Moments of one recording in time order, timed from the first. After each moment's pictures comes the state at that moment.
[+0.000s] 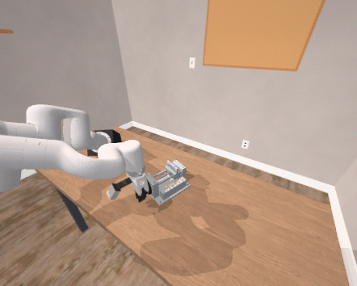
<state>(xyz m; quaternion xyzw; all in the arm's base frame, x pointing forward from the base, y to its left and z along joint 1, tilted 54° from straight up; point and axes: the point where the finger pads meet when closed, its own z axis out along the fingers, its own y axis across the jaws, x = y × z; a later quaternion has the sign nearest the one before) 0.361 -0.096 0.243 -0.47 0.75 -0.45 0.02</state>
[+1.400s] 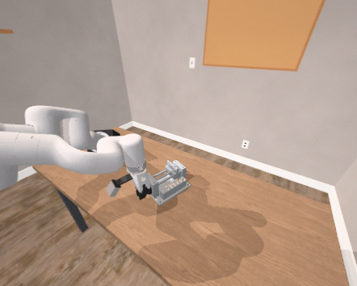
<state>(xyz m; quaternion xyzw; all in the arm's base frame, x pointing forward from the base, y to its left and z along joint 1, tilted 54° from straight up) 0.358 -0.076 0.276 -0.47 0.75 -0.45 0.02</state>
